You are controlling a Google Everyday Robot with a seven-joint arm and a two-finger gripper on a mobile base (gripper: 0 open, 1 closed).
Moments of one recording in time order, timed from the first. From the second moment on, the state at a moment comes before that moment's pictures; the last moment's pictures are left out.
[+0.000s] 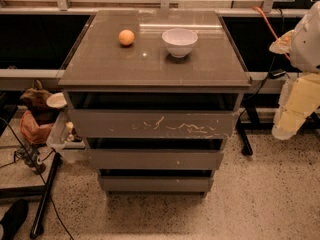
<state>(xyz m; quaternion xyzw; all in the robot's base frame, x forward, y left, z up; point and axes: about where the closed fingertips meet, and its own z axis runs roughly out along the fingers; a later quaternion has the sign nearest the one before) 0.438 -0.217 0.976 -0.60 0.78 -0.03 0.16</state>
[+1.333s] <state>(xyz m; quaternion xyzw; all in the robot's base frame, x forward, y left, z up) 0.475 -0.206 0.897 -0.61 0.76 0.00 0.23</state>
